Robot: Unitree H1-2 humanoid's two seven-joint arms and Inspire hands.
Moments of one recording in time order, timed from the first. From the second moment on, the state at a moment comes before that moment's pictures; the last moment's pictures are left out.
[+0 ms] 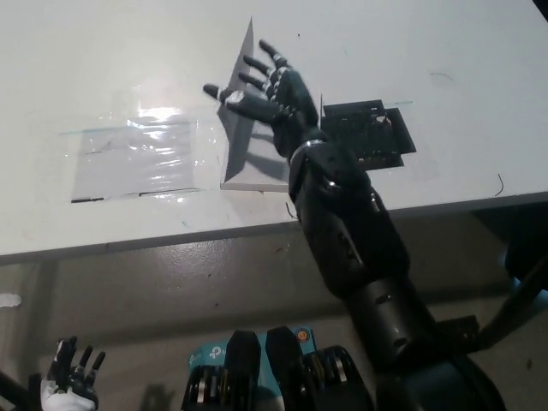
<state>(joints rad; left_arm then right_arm) -0.30 0.00 0.62 0.71 -0.56 0.01 0.16 -0.97 0.23 0.01 0.72 0.23 0.21 -0.20</state>
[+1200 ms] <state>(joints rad) -0.33 0.02 0.57 0.71 -0.54 0.01 0.18 -0.98 0.30 0.09 1.03 0.10 0.05 -0.17</state>
